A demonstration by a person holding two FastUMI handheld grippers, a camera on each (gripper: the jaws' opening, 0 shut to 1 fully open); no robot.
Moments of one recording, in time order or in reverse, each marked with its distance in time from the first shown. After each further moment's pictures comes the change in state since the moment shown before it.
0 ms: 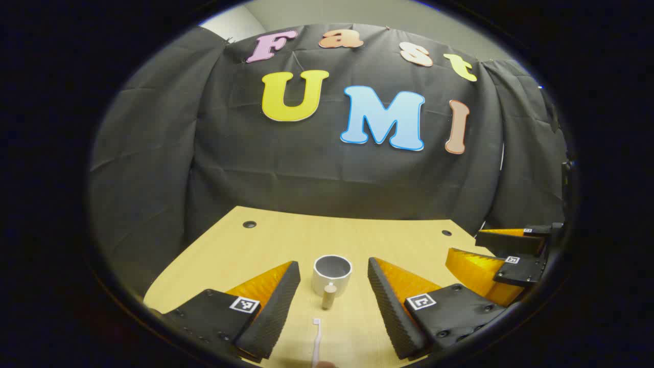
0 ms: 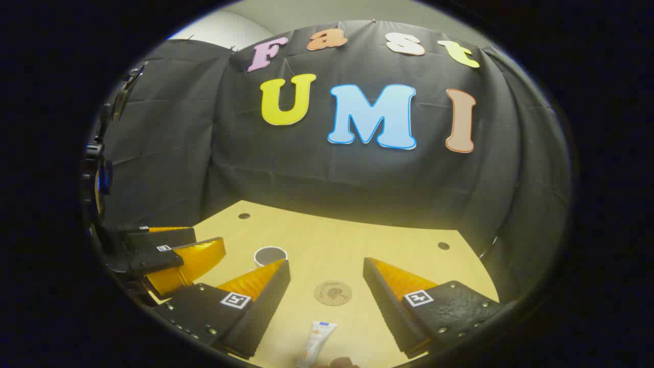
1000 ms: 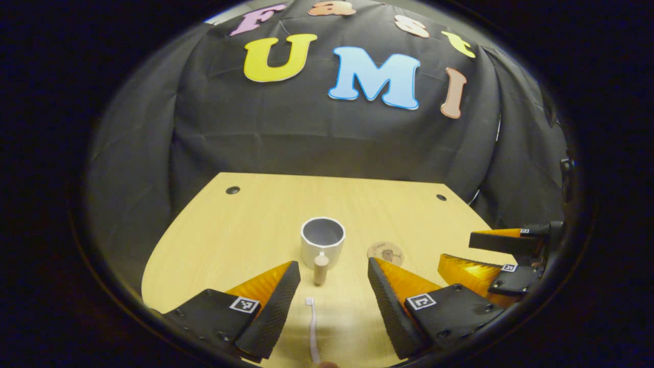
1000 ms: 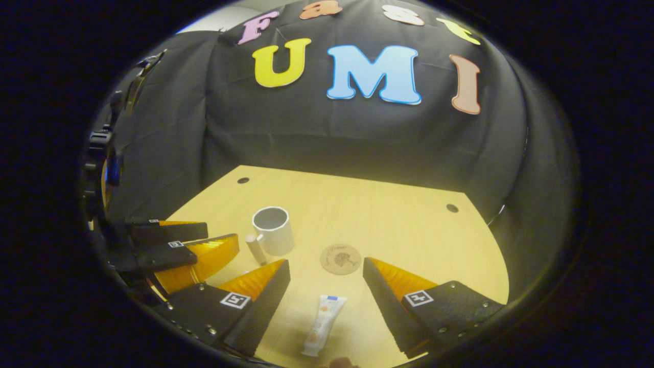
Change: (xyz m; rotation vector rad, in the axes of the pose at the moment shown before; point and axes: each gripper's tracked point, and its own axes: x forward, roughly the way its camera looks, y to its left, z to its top) left arm 0.038 -0.009 -0.080 0.026 0.289 -0.077; right arm 0.013 0.009 -0.073 0.057 0.276 0.015
